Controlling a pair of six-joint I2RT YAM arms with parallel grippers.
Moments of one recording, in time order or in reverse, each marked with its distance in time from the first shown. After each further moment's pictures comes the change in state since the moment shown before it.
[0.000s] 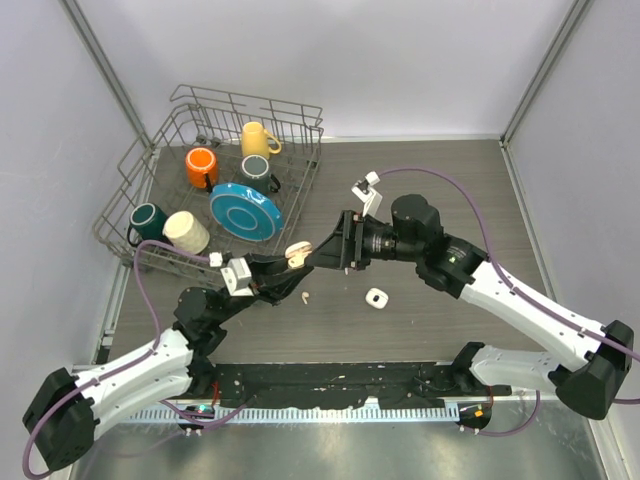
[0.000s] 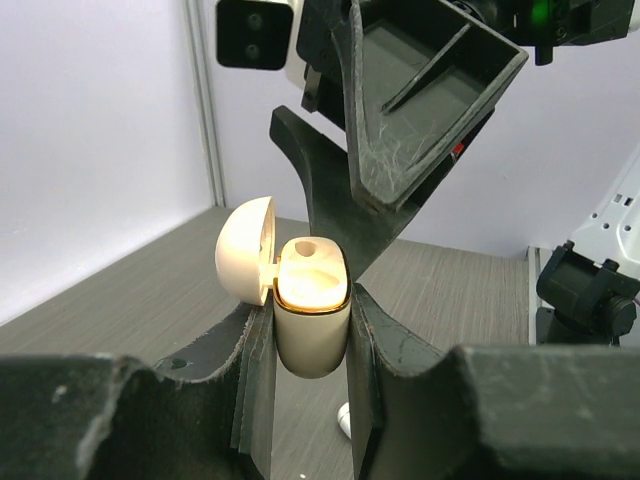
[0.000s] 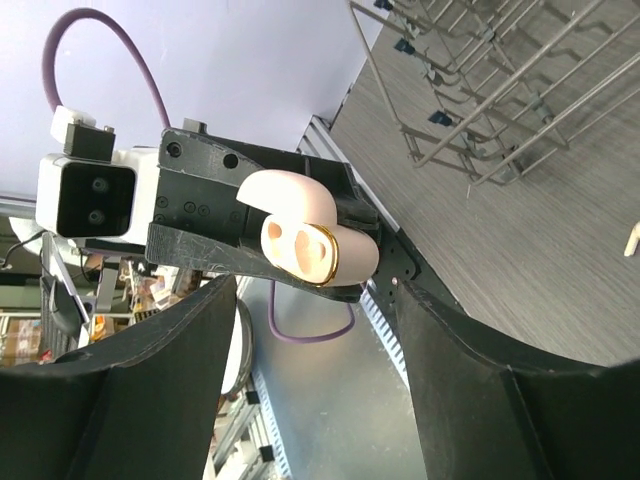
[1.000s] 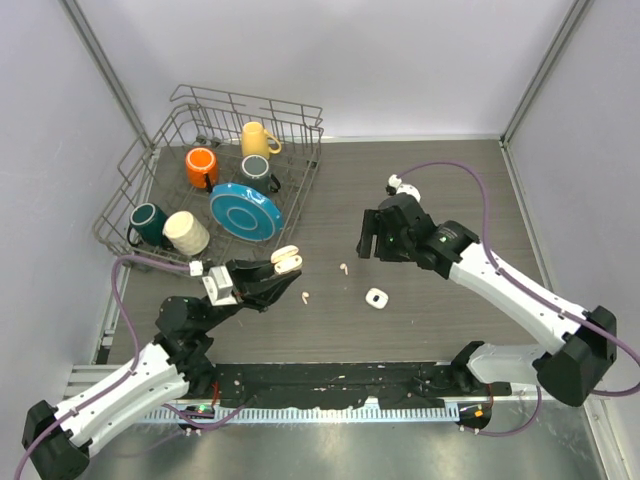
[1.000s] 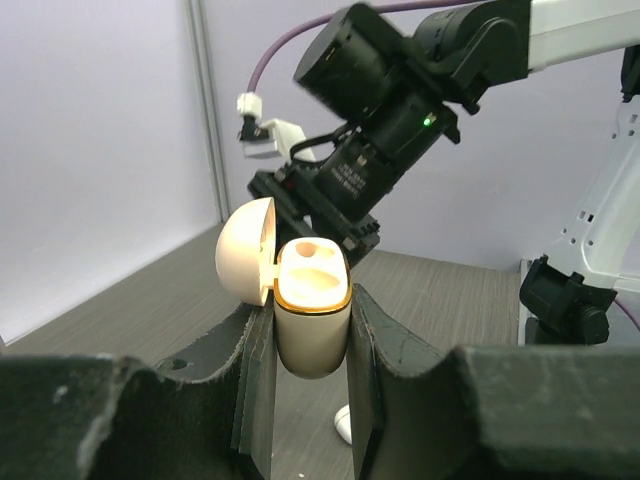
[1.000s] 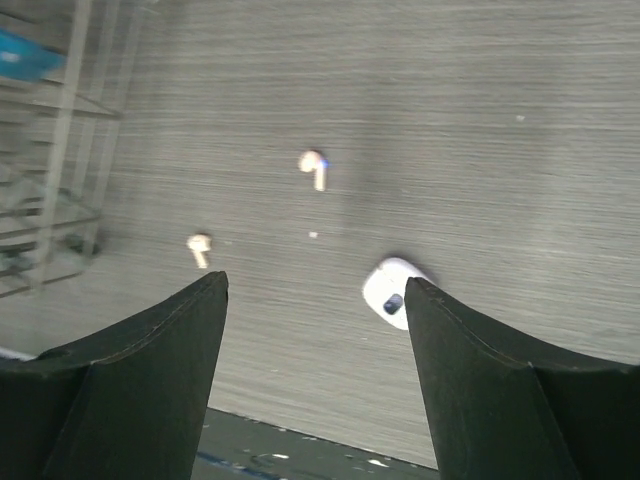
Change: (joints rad) left arm 0.000 -0.238 0.014 -0.229 -0.013 0.005; right arm -0.113 0.079 0.072 -0.504 0.652 -0.216
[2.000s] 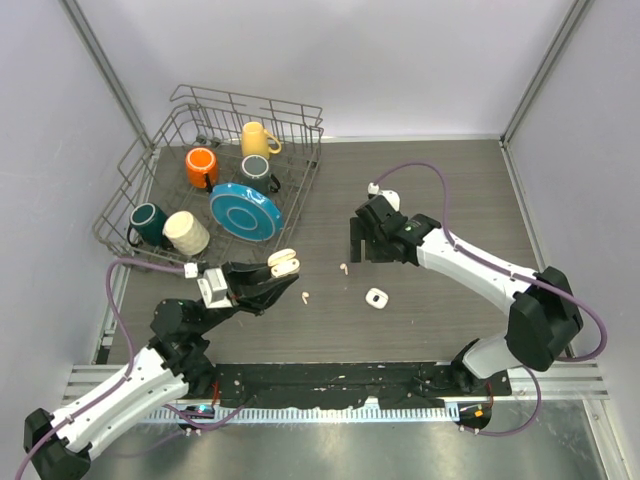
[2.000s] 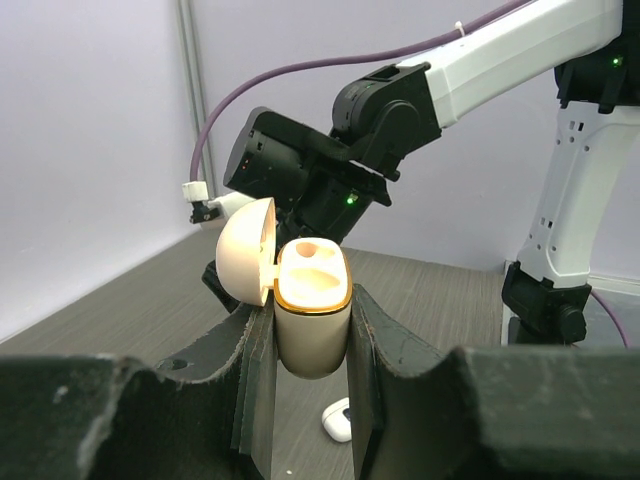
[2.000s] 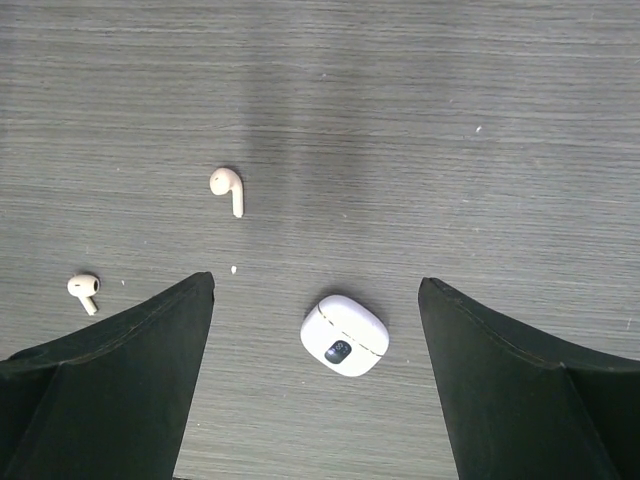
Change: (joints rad) left arm 0.000 -0.061 0.018 -0.078 0.018 -0.023; right arm 0.000 0.251 -0.001 0.024 0.115 -0.098
